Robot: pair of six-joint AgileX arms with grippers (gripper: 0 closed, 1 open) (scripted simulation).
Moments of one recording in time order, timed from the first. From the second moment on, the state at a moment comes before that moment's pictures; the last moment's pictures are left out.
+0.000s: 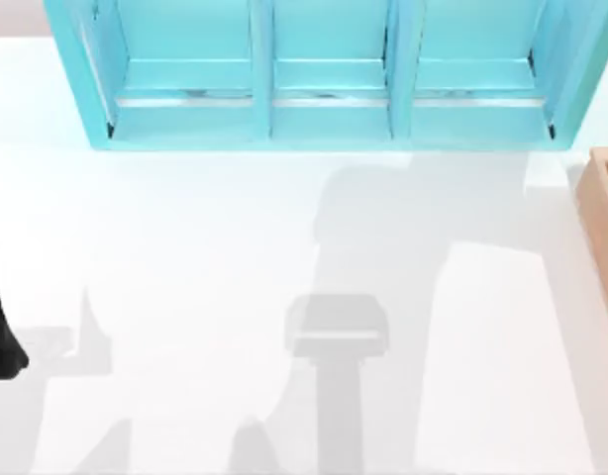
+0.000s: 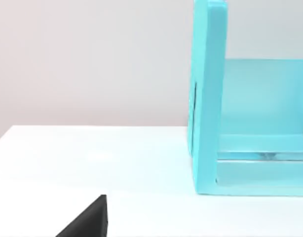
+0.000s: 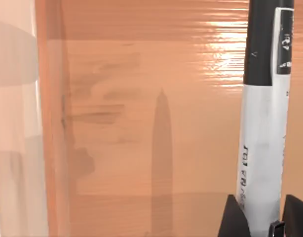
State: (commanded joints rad) left arm 0.00 0.00 0.00 0.00 0.00 0.00; right arm -0.22 2.40 2.38 -1.72 0.28 1.38
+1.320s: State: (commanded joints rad) left arm 0.00 0.00 0.00 0.00 0.00 0.00; right arm -0.20 2.19 1.75 -1.52 0.27 1.39
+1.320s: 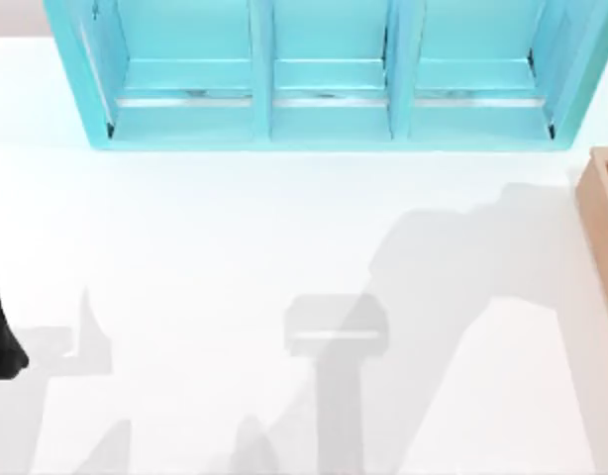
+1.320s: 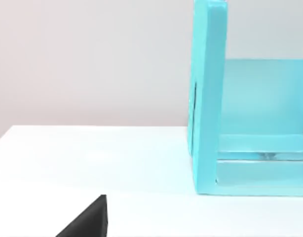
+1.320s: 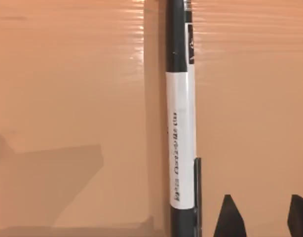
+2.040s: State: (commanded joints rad) left arm 0.00 0.00 0.00 0.00 0.00 0.00; right arm -0.20 2.19 1.75 -1.52 0.27 1.39
